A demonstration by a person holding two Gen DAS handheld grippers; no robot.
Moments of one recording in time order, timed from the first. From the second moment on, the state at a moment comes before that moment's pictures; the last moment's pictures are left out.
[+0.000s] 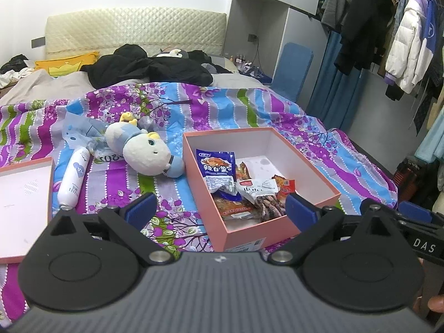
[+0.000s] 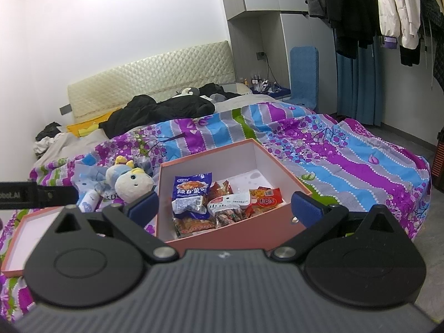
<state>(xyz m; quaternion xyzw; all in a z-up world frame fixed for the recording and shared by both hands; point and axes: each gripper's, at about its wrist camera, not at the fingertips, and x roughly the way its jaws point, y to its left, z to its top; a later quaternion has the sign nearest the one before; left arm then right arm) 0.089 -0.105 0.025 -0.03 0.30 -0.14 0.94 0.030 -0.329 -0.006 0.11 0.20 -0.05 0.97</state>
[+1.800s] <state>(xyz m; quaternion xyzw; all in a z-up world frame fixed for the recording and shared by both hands) 0.084 -0.104 0.031 -0.03 0.29 -0.15 0.94 0.031 -0.327 -0.005 0.11 0.20 -0.04 0.97</state>
